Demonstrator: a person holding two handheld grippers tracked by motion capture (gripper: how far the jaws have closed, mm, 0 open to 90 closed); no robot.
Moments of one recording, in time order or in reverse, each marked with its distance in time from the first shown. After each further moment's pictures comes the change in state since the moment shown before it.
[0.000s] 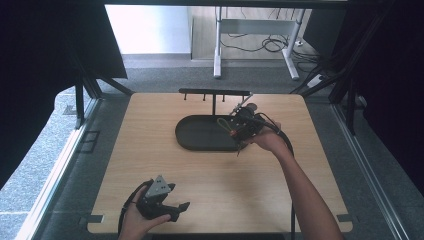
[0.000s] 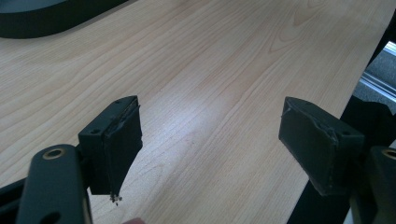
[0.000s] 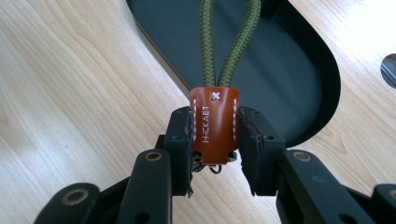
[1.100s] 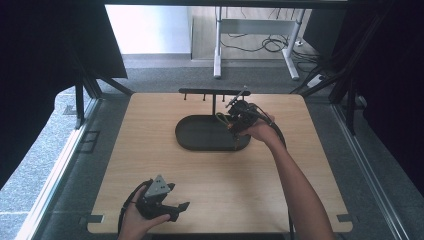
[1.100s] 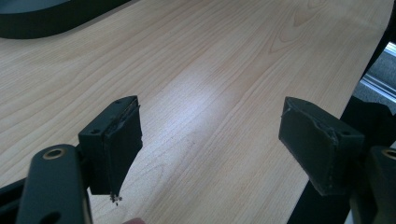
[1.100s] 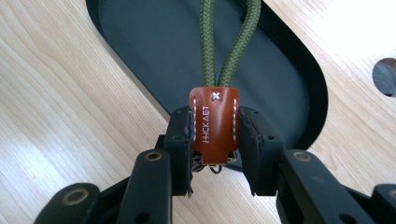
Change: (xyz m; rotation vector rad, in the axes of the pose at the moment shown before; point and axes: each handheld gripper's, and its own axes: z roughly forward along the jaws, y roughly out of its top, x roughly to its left) left arm 0.001 0.000 -0.001 -0.002 -0.001 -0.001; right arm -0.021 0.023 0.026 0.025 -0.009 0.048
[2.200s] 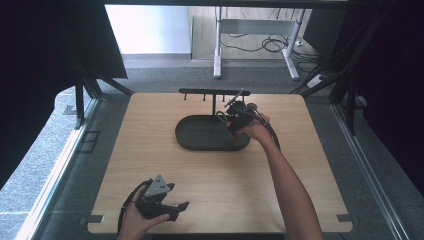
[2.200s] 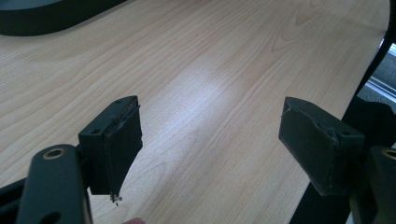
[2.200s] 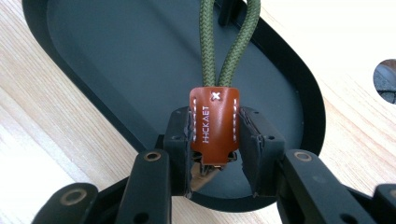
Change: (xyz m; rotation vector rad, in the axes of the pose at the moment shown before) left arm 0.002 -0.001 0.001 0.003 -0.001 -0.002; right arm -0.018 0.003 0.041 -0.007 -0.041 0.038
